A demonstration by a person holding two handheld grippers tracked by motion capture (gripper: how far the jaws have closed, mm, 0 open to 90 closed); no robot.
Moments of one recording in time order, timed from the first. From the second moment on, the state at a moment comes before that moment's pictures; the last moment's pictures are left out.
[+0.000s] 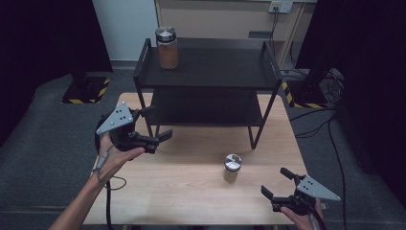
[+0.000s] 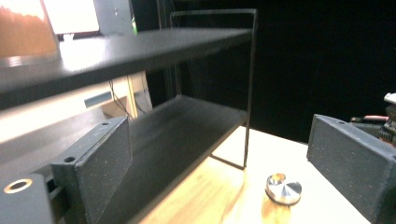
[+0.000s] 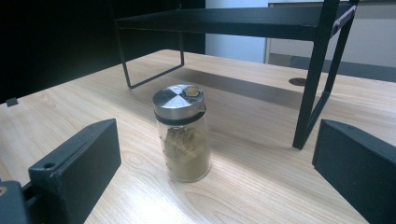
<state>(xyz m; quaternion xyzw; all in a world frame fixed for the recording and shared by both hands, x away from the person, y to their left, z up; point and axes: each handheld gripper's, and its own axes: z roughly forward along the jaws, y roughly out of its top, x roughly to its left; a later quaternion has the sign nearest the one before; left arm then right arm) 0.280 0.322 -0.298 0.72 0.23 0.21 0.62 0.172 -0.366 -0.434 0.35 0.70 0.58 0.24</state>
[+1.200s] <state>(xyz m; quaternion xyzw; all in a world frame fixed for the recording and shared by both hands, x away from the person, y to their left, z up) 0.223 0.348 -0.408 0.71 0.35 0.21 0.57 0.171 -0.366 -0.434 0.35 0.70 0.58 0.24</state>
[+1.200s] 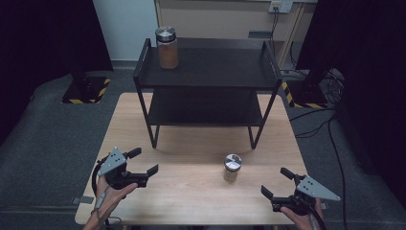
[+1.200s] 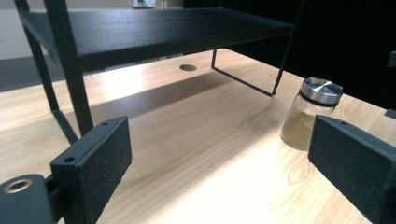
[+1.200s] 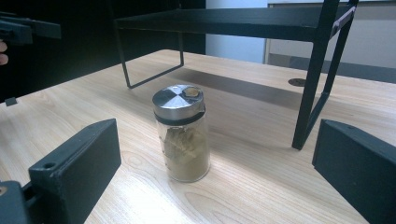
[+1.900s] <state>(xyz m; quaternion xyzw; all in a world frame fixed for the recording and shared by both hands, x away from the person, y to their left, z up) 0.183 0.382 -0.419 0.69 0.38 0.21 0.58 0.170 -0.367 -0.435 0.35 0.69 0.58 0.24</state>
